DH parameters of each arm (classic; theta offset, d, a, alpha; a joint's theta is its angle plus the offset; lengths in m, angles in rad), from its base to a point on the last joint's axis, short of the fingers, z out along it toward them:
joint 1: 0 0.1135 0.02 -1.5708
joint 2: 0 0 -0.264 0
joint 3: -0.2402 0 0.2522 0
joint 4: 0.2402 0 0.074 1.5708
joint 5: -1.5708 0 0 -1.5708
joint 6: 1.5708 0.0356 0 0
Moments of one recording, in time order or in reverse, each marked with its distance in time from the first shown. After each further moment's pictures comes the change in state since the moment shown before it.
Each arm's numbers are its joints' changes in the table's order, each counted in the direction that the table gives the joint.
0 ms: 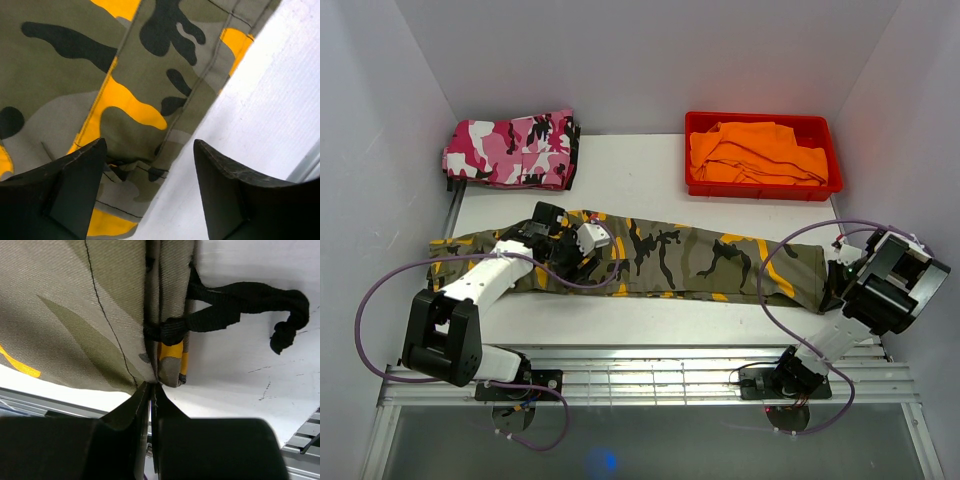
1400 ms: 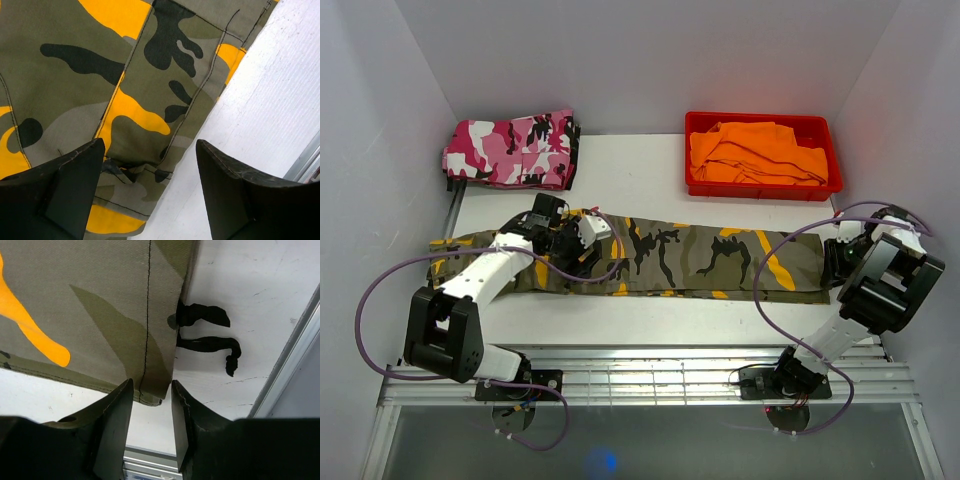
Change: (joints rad) left arm 0.000 0.022 -0.087 0.062 -0.025 0.009; right arm 0.080 -0.012 -0.114 -0.064 0.037 -0.101
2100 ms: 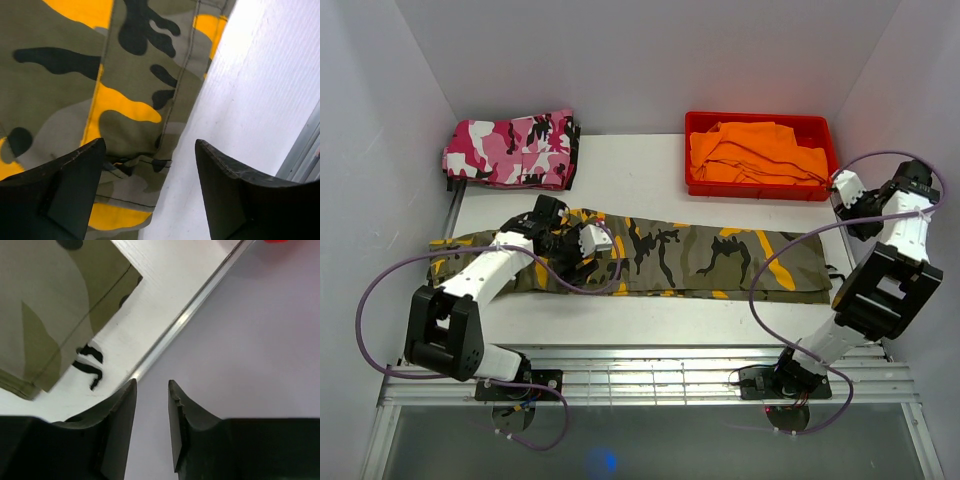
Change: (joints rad) left arm 0.000 0.019 0.007 0.106 -0.025 0.215; right arm 0.060 -0.103 -0.240 -0.014 0.047 -0.705
